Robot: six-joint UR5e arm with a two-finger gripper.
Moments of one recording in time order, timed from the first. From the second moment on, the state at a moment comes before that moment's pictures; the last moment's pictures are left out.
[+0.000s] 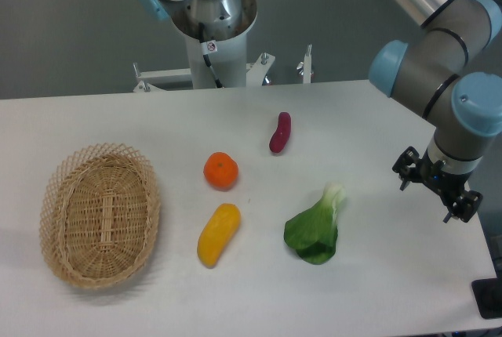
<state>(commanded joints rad) 2.73 -2.17 -1.25 -1.19 1.56 1.56</state>
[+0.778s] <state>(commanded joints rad) 2.73 -2.16 -1.27 -1.17 1.56 1.54</state>
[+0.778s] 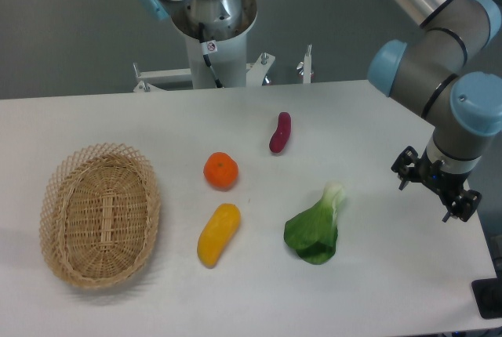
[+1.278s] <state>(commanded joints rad) 2.70 -2.14 -1.31 -1.15 1.56 1.50</state>
